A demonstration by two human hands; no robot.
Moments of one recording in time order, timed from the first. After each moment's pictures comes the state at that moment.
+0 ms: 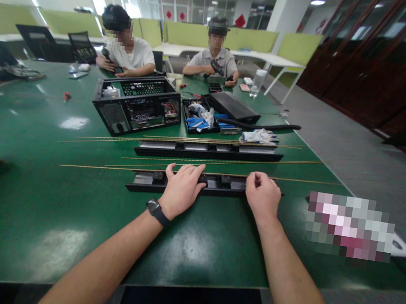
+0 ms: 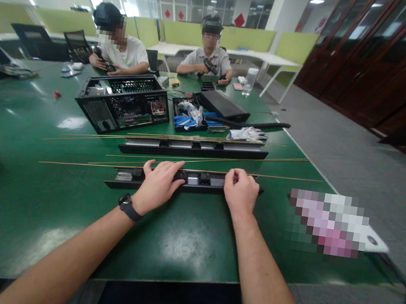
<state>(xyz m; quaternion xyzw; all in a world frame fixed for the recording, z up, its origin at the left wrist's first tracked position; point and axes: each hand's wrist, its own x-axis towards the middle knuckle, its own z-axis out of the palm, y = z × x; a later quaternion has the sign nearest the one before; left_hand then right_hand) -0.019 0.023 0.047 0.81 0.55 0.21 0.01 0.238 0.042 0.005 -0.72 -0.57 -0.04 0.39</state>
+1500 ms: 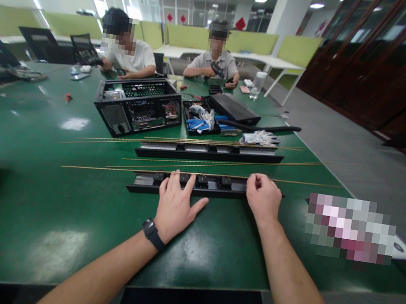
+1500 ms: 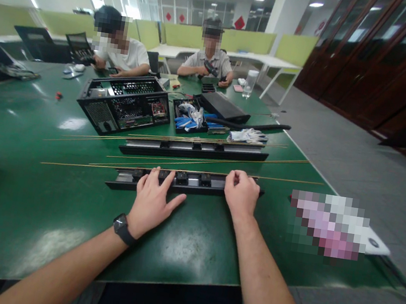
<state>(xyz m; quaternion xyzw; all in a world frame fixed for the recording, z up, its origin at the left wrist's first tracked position) -0.021 -0.013 0.018 0.75 0.63 0.19 -0.06 0.237 0.041 0.007 -0.72 -0.57 -0.04 0.40</state>
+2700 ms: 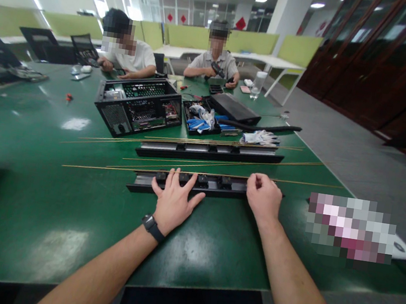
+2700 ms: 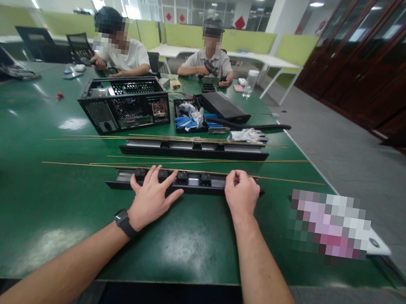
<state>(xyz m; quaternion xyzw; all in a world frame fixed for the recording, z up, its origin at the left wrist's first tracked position) -0.024 -0.006 0.021 0.74 0.65 0.15 -0.04 0.235 0.039 0.010 -0.72 -0.57 -0.03 0.40</state>
